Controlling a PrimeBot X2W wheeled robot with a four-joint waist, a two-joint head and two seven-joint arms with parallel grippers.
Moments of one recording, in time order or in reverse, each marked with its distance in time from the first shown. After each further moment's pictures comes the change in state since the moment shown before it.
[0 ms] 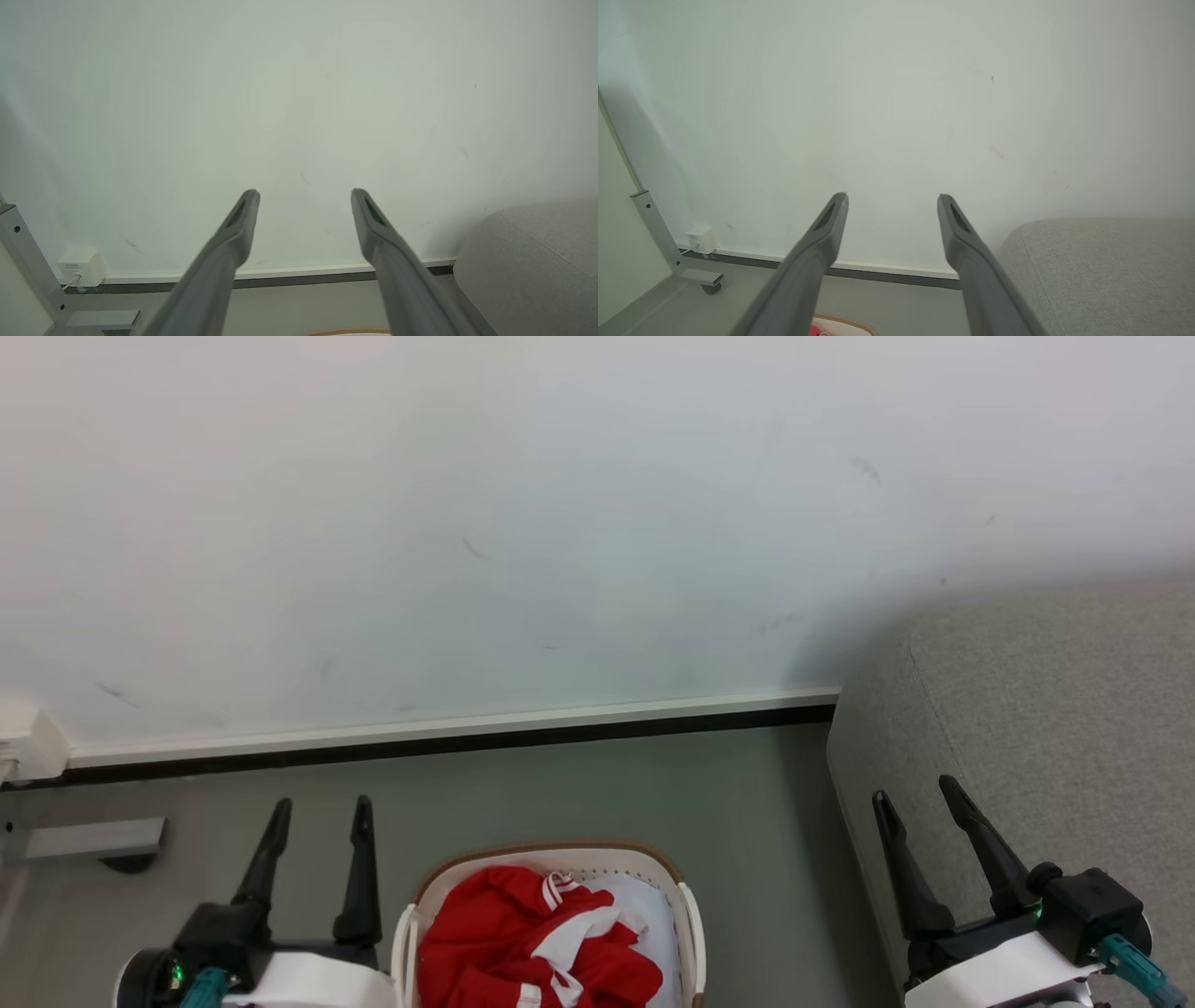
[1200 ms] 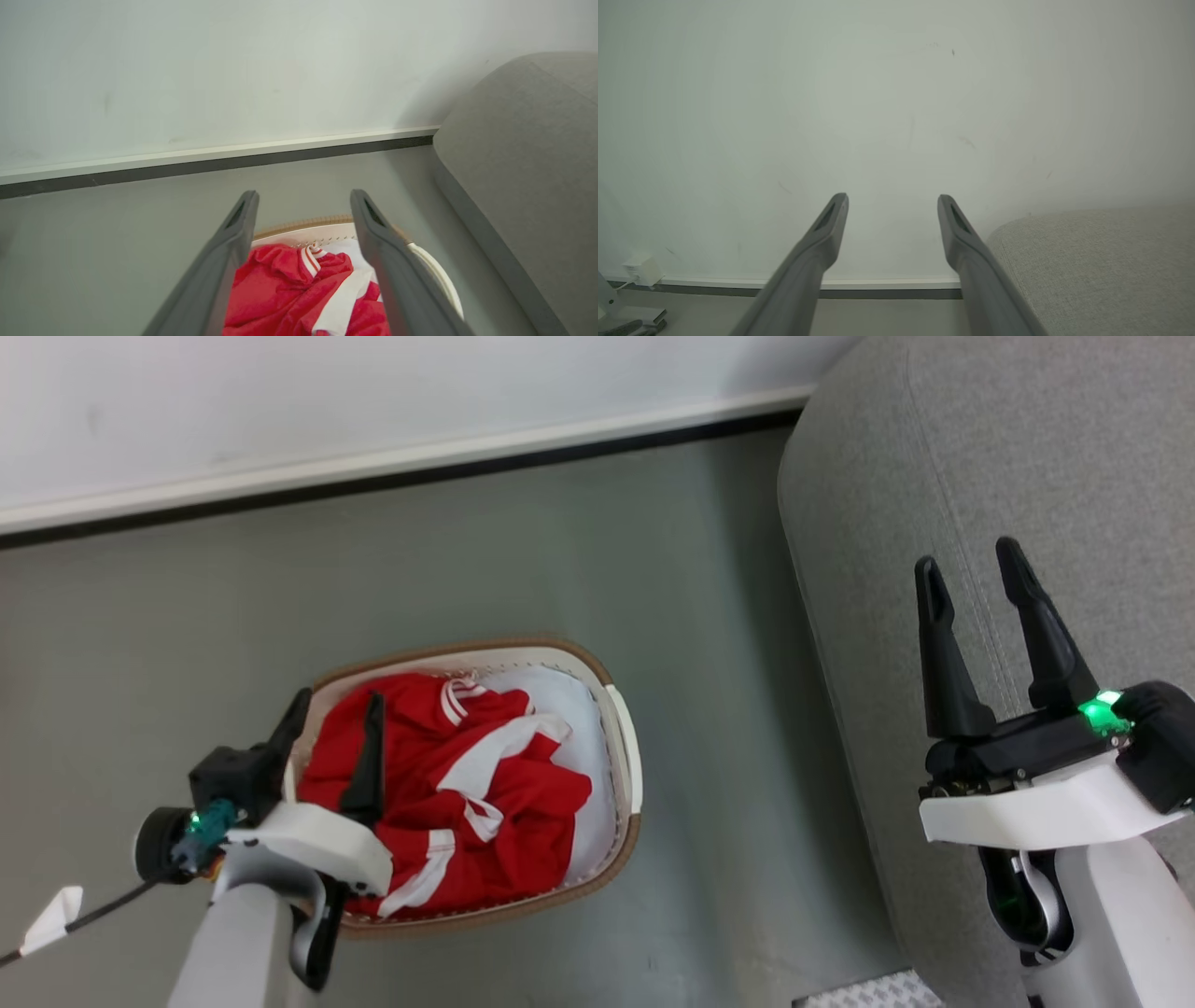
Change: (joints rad) left arm -0.354 0.043 0.003 0.385 -0.014 -0.115 0.000; right arm -0.251 0.033 -0.049 -0.167 0.028 0.000 0.000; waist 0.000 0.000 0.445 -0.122
